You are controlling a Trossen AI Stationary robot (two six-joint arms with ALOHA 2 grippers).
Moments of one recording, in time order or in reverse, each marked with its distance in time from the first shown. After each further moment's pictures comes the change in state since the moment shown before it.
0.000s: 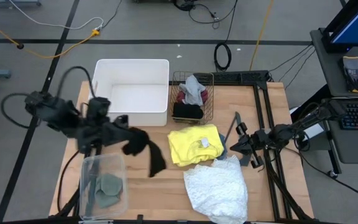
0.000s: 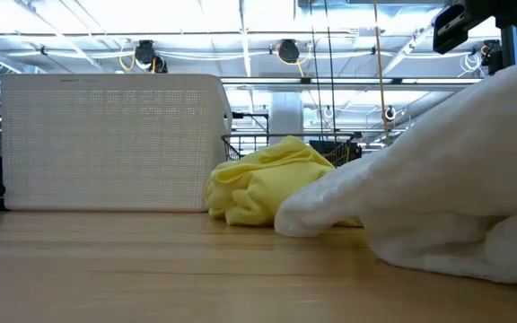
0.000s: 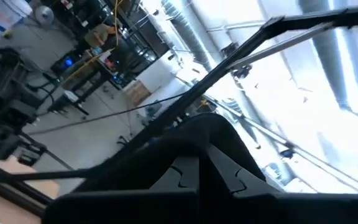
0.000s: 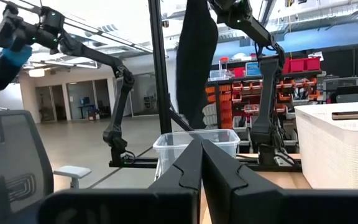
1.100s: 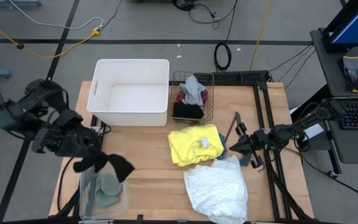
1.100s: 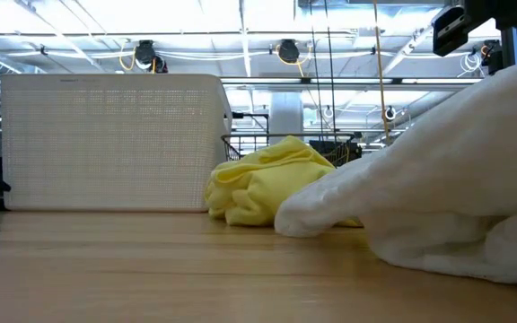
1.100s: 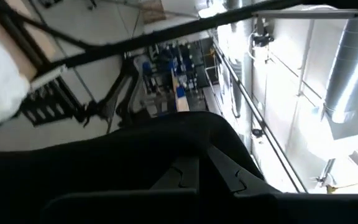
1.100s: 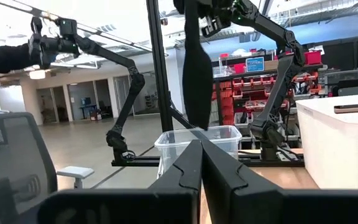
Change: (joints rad) left arm -0.479 -0.184 0.000 -0.414 -0.282 -0.498; right arm 0.000 0.004 0.000 -0.007 0.003 0.028
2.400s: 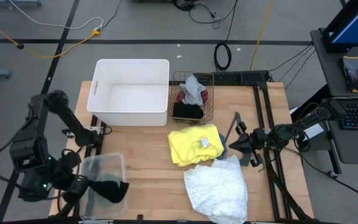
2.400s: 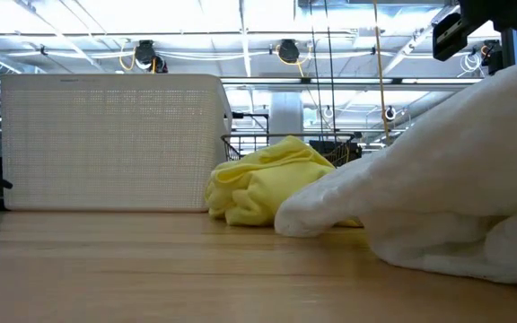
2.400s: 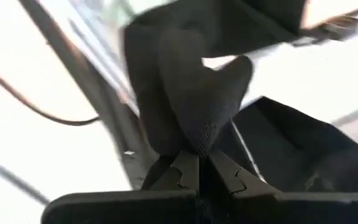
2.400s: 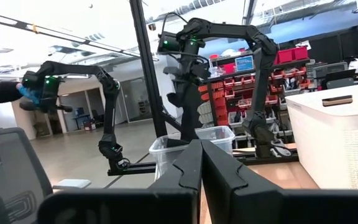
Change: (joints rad) left arm -0.283 0.258 0.000 -0.952 0.527 -1.229; right arm 0.000 0.000 0.000 0.009 0.053 0.059
